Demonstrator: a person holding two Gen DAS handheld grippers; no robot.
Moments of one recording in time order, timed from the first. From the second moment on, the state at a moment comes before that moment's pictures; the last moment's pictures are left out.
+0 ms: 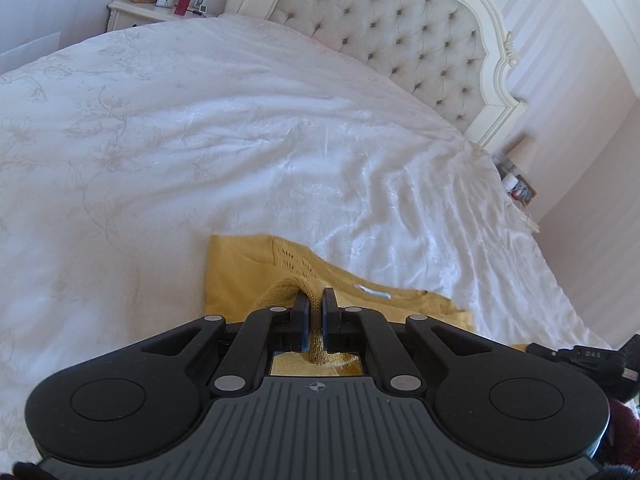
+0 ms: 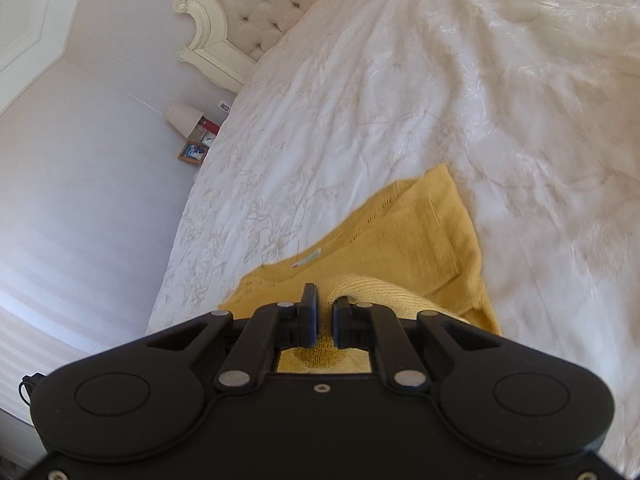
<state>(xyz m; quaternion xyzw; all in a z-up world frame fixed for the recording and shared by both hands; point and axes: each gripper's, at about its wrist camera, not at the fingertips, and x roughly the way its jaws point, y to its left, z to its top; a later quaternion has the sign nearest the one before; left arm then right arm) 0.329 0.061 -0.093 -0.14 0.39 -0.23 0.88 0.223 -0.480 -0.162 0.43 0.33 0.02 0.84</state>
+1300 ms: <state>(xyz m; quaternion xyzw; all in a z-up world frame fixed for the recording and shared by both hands) 0.348 -0.022 -0.148 0.04 0.46 -0.23 0.86 0.306 -0.422 -0.184 0.19 0.40 0.02 0.90</state>
